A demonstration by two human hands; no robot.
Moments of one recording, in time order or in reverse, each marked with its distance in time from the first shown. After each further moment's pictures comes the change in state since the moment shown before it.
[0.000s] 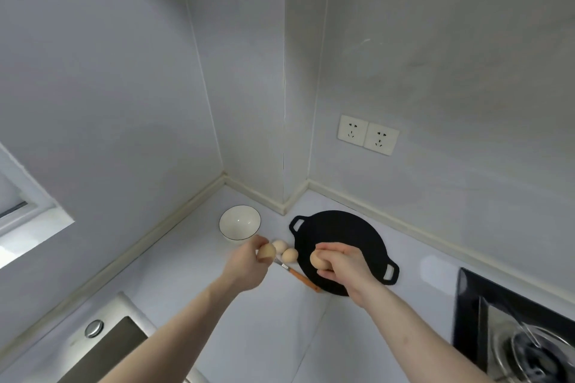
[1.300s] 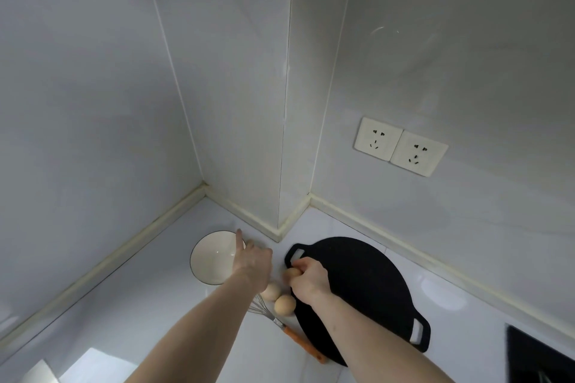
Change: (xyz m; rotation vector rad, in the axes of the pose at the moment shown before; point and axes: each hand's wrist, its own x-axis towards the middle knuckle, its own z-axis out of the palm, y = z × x) left_hand 0.208 -0.015 0.061 1.037 -0.165 0.082; right_hand 0.233 0.045 0.067 -0.599 0.069 0.032
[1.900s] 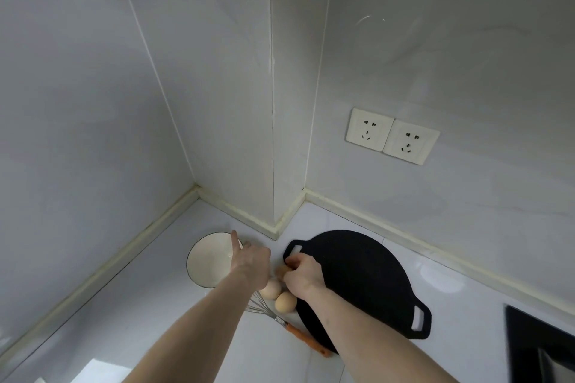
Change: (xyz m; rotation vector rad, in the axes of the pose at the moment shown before) left_hand 0.006 -0.002 0.002 -0.065 -0.036 -0.003; right_hand 0.003 -0.006 0.009 0.021 -0.029 0.002
